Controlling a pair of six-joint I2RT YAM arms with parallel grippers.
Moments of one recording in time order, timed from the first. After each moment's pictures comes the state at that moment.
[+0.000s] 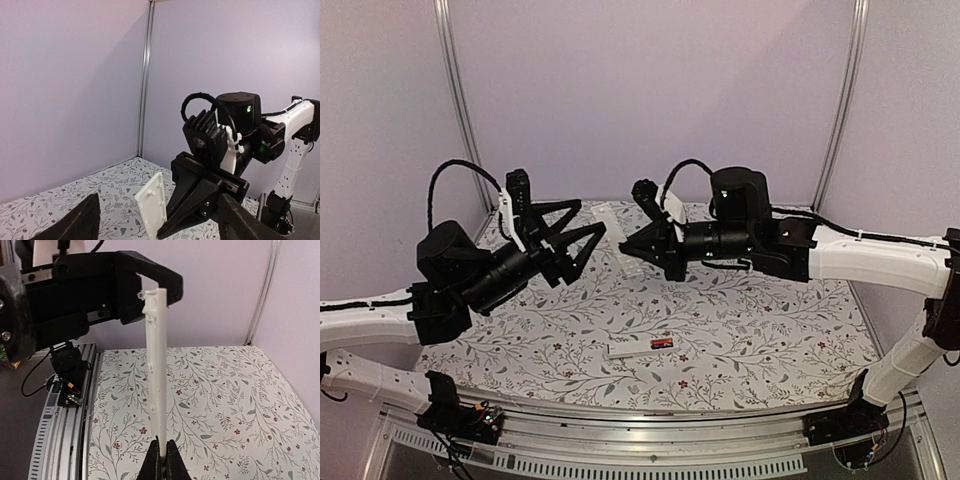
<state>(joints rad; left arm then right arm) -1.04 1.00 0.67 0.56 -0.07 -0.08 0.98 1.55 1.25 0.05 -0.46 -0.17</state>
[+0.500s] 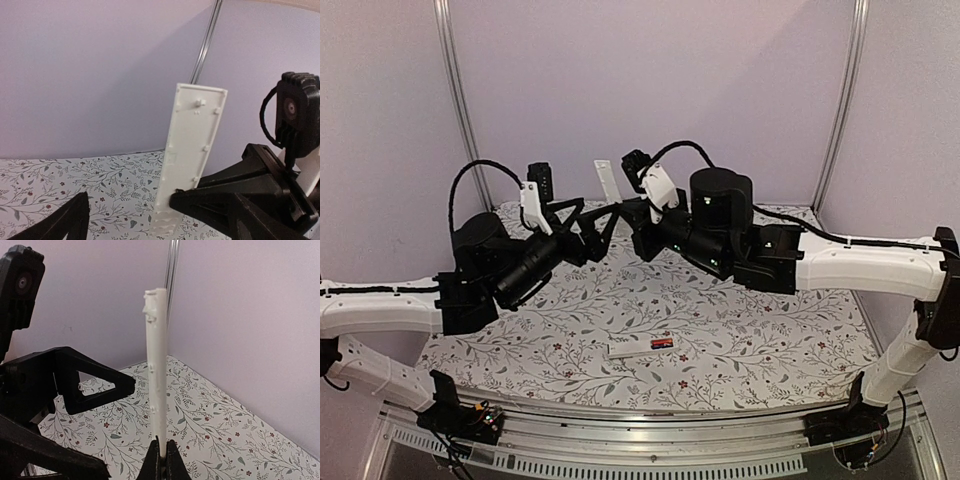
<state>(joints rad) -1.04 1.17 0.75 0.56 -0.37 -0.28 1.13 1.60 1.34 0.17 0.27 -0.08</state>
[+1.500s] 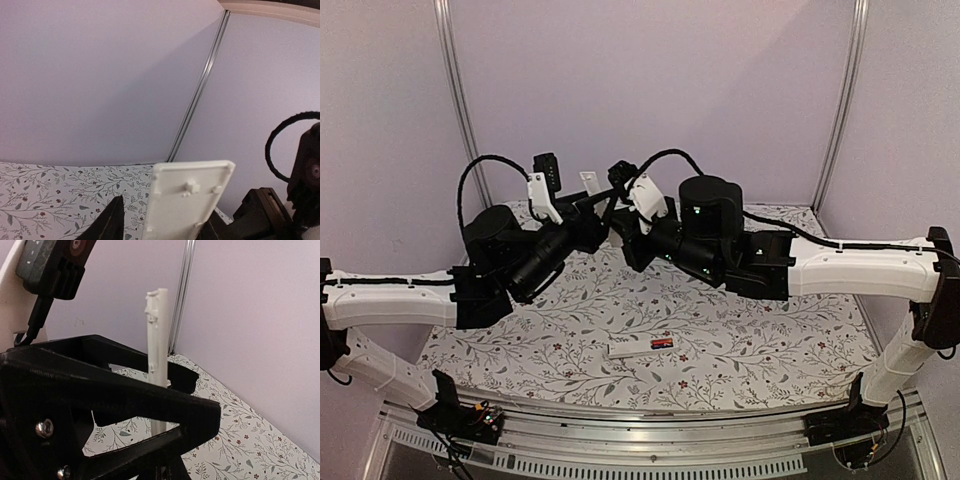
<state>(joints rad) -1.04 1.26 0.82 0.65 -0.44 -0.30 1.17 1.64 1.35 0.18 0.26 -0.10</state>
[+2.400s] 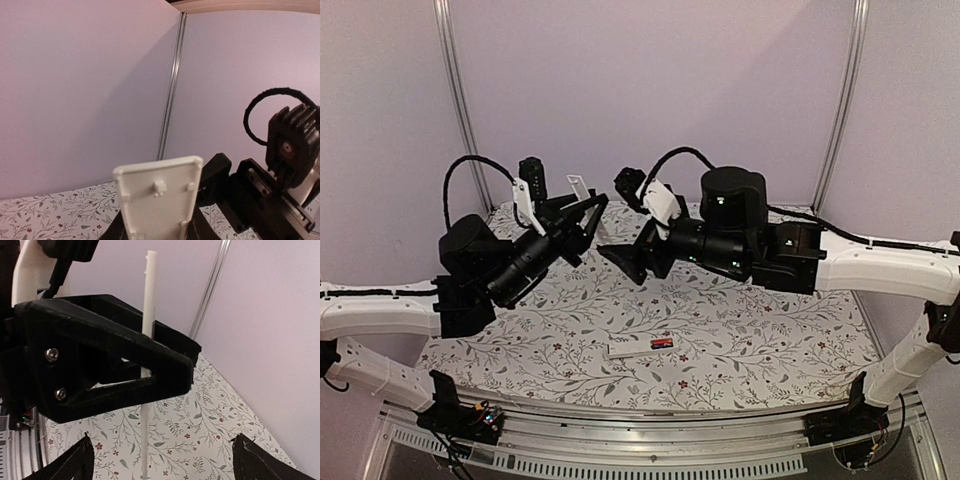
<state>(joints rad) -1.04 1.16 0.73 0.72 -0.29 -0.14 1.15 1.56 1.32 0.07 0.15 -0.21</state>
